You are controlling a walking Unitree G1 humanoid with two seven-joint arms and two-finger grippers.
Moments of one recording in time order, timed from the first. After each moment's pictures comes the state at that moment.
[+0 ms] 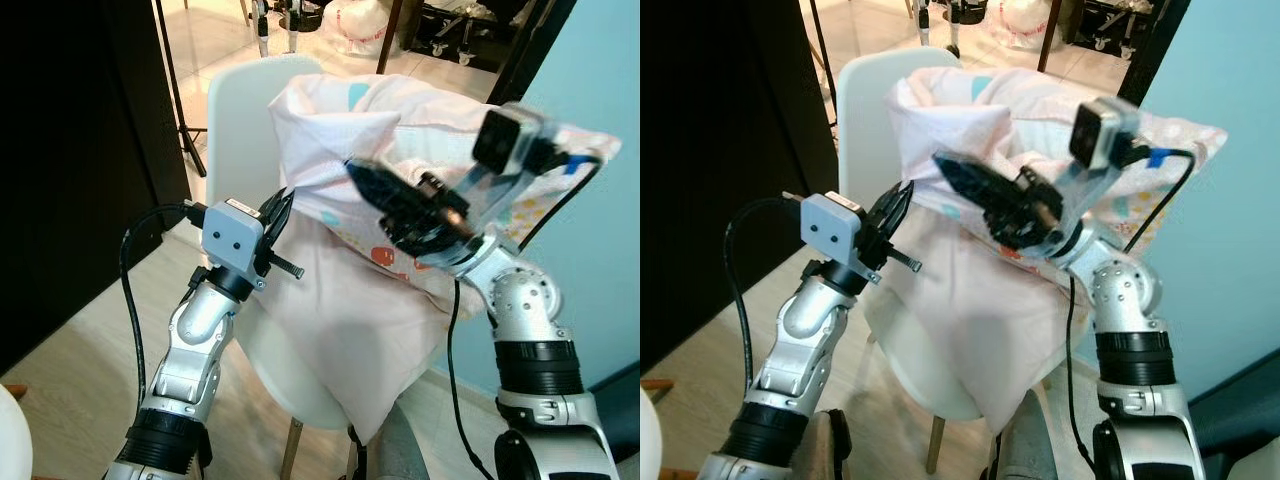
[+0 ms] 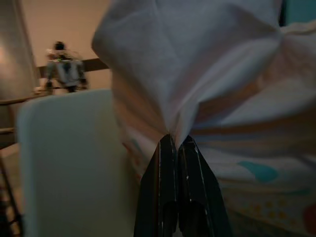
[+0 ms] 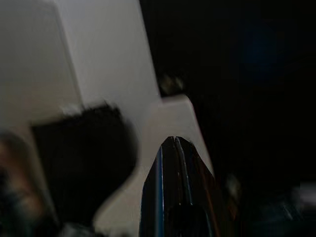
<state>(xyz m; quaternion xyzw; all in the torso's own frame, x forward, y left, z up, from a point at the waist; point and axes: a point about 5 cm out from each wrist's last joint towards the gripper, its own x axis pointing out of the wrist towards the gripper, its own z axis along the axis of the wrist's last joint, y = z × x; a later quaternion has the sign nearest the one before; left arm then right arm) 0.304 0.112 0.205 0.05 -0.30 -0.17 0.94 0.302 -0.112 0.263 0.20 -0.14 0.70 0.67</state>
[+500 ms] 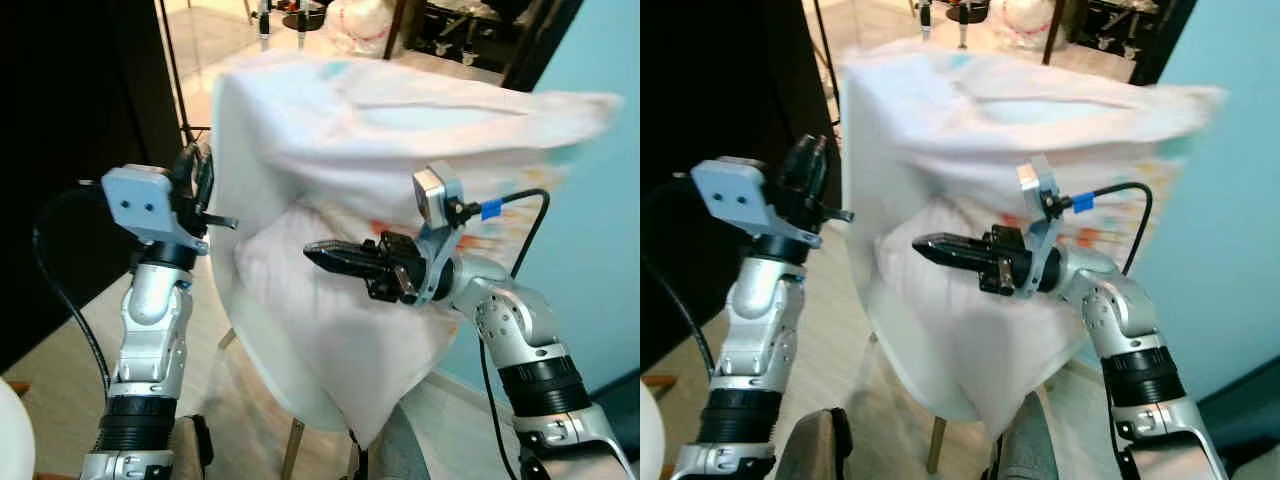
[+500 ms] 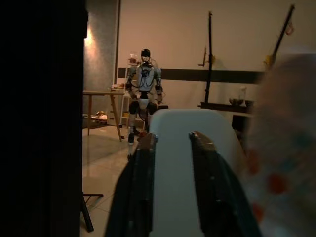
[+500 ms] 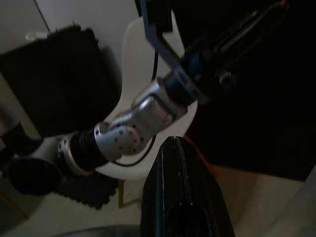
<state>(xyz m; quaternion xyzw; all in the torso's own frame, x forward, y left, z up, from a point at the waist) 0.310 0.167 0.231 -0.03 -0.33 -0.03 0.94 0.298 -0.109 0.216 0.09 -0.03 0.70 0.71</state>
